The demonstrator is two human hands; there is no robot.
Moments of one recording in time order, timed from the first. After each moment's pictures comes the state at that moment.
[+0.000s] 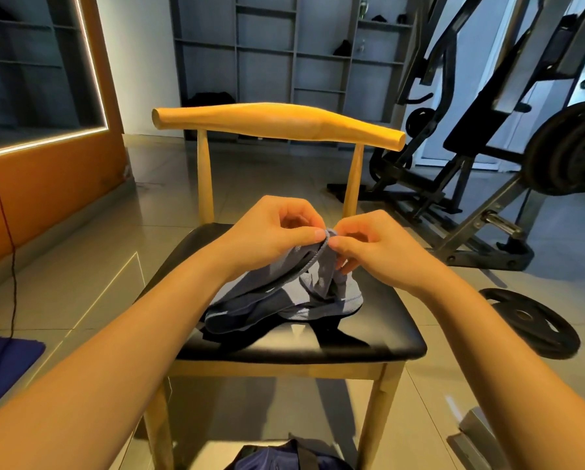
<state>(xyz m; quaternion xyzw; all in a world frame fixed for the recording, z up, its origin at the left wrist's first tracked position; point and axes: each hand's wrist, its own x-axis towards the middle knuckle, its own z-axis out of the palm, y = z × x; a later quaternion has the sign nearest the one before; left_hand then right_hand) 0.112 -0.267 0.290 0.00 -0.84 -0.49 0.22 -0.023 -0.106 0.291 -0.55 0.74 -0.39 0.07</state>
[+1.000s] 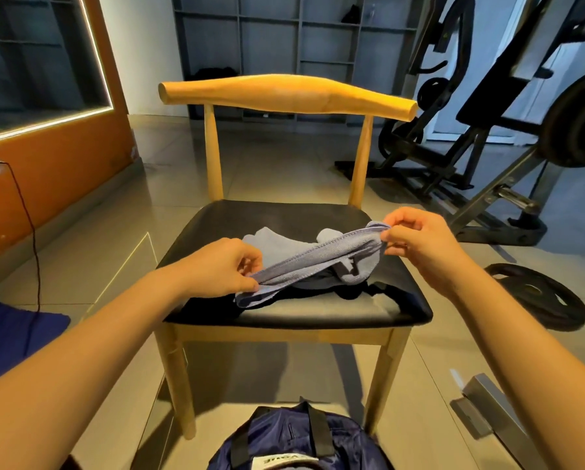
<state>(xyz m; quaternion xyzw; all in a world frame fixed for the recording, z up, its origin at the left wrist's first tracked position) 0.166 -0.323 0.214 0.13 -0.97 -0.20 0.06 -0.058 -0.072 0.237 -0.36 0.68 -0.62 0.17</state>
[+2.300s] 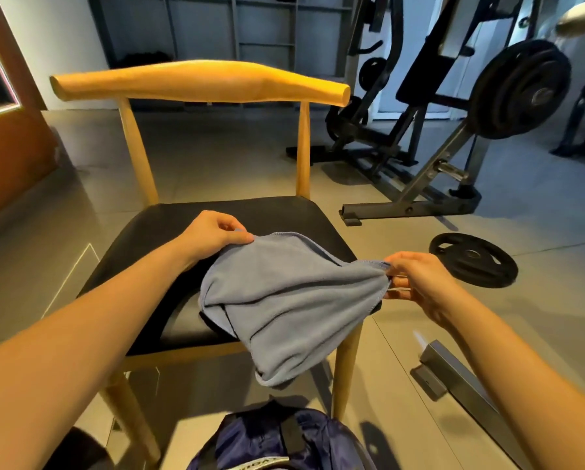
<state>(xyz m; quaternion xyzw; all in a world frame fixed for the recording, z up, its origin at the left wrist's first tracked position) 0.040 -0.340 0.203 0.20 -0.85 -0.48 0.13 -0.087 0.003 0.183 -0.10 0.77 -0.60 0.20</state>
